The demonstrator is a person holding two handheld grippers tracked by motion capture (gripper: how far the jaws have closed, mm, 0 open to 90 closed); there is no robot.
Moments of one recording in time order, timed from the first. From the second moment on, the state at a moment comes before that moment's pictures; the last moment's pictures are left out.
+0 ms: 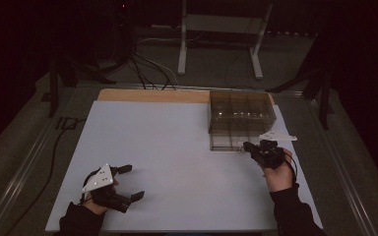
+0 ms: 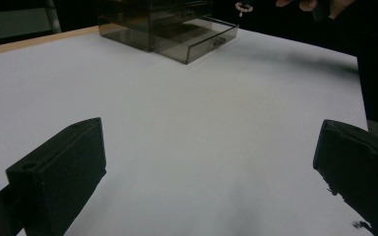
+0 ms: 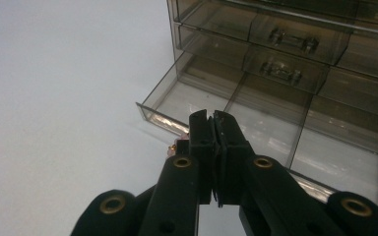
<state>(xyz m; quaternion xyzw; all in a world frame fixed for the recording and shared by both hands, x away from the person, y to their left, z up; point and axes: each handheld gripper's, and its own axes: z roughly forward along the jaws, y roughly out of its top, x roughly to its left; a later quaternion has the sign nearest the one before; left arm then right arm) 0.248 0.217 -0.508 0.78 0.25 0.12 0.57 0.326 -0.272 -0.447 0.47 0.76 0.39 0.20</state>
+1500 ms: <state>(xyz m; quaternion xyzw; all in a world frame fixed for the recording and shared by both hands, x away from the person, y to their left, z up) 0.248 0.218 -0.509 0.78 0.25 0.12 0.56 0.367 -0.281 -0.443 0.50 0.74 0.39 0.20</state>
